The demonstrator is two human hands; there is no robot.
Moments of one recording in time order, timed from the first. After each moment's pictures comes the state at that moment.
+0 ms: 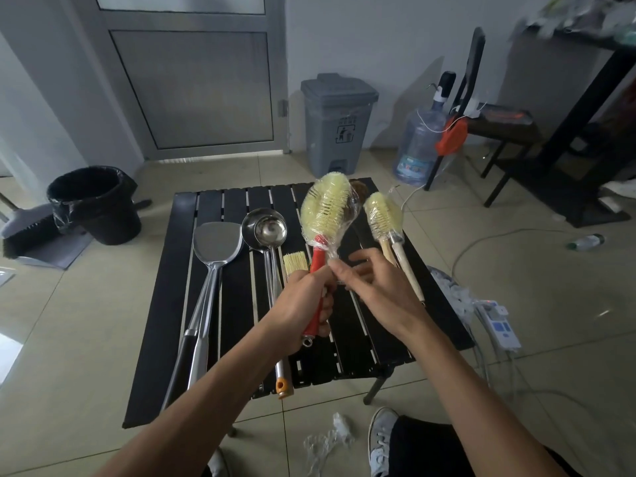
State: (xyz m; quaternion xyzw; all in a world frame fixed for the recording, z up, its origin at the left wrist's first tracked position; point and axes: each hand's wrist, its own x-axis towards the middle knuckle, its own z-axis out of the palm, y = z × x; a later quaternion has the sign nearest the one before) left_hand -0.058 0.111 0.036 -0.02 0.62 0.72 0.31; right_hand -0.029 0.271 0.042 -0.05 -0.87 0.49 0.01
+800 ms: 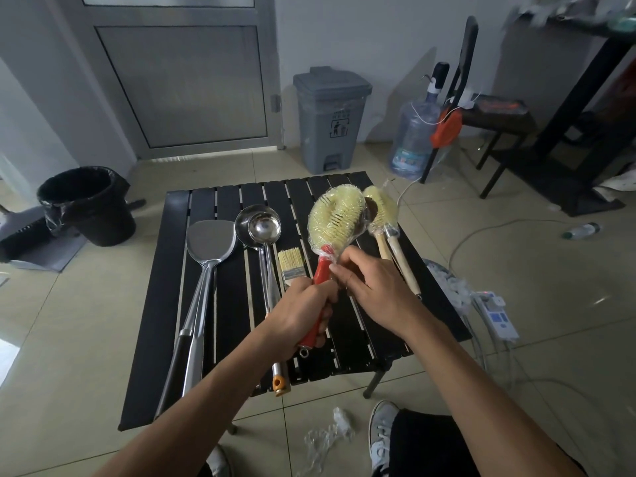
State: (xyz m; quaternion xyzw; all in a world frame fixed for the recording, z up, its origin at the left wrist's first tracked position) left_hand -0.052 0.111 0.028 0.02 0.68 0.65 0.34; right_hand -0.038 0.280 0.028 0.10 -0.92 0.37 0.05
